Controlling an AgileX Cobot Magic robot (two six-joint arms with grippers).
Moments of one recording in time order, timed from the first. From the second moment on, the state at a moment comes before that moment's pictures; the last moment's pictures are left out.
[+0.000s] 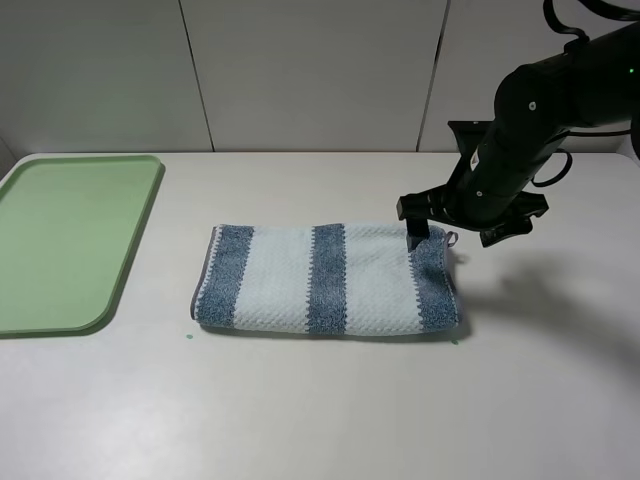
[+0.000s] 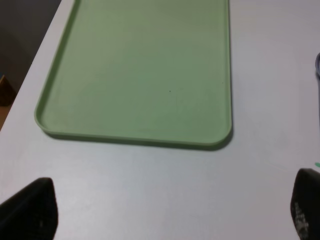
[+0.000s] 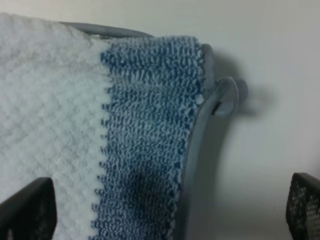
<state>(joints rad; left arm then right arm) 0.10 0.02 -0.50 0.11 1.05 -0.08 0.41 1.79 -1.02 -0.10 0.59 0.40</state>
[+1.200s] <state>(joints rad) 0.10 0.02 -0.50 0.11 1.05 -0.08 0.41 1.91 -1.02 -0.08 0.53 0.41</state>
